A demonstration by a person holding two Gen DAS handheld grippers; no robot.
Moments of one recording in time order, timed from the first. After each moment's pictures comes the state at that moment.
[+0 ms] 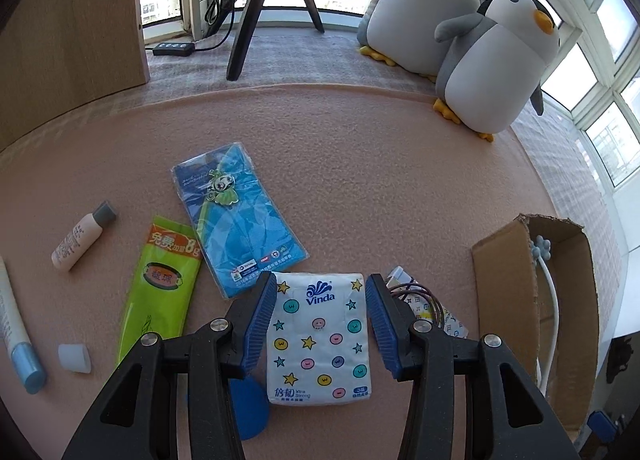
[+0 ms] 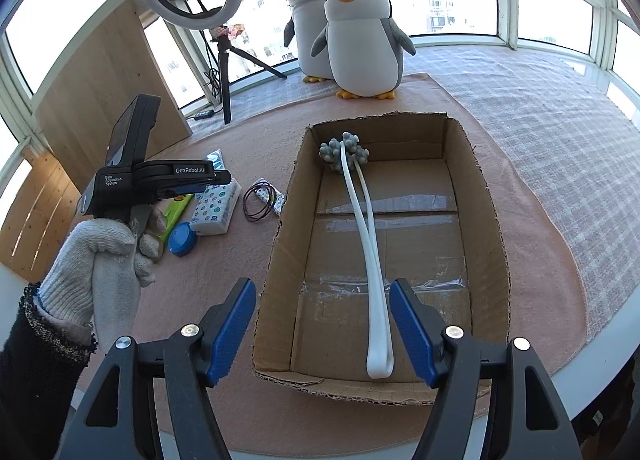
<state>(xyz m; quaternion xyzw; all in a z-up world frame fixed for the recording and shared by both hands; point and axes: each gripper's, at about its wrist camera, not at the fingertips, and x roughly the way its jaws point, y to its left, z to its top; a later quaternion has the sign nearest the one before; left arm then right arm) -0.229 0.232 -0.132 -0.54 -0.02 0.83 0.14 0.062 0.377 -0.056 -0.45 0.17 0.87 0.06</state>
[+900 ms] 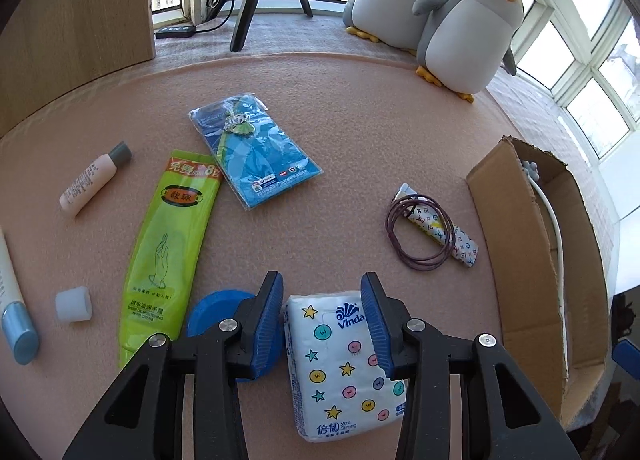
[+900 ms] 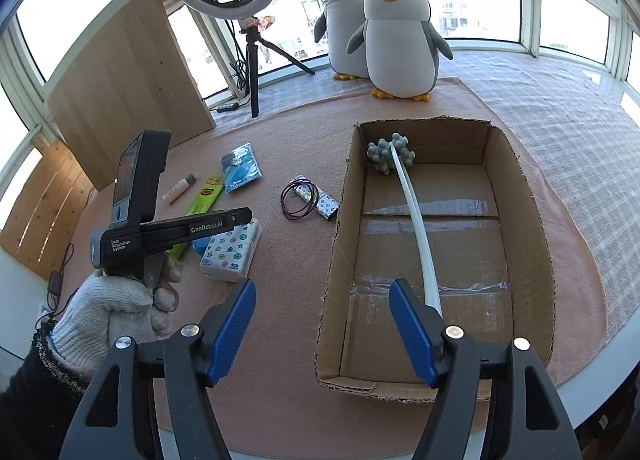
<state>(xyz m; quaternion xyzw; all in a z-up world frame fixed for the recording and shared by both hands) -0.169 0.200 -0.144 -0.53 -0.01 0.83 0.18 0.042 0.335 -0.050 -0.45 0.16 0.88 0.03</state>
